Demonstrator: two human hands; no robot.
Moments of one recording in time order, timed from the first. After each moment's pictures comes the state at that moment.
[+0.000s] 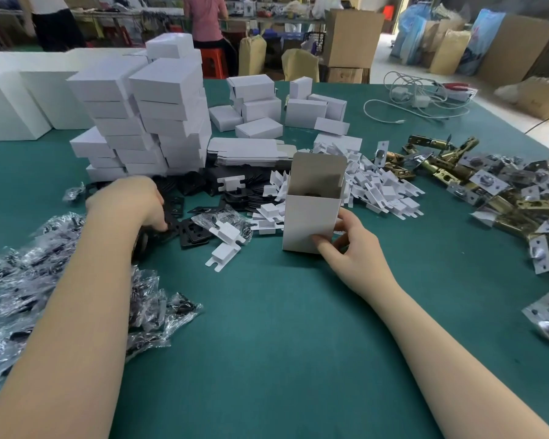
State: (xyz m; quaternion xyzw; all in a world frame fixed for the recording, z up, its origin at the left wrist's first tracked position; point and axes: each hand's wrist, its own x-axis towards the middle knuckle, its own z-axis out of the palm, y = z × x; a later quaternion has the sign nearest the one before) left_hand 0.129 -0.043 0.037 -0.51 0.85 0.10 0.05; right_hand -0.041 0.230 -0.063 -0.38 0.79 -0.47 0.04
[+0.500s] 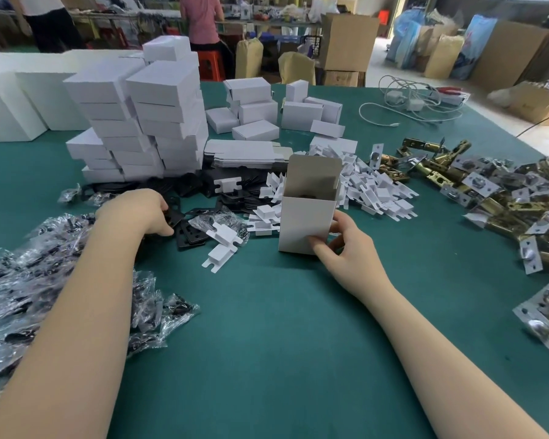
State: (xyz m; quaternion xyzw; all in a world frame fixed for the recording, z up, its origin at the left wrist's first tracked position) left_hand 0.125 -0.050 0.020 -0.47 0.87 0.09 0.11; right_hand -0.040 0.231 -0.064 -0.38 0.79 -0.48 0.04
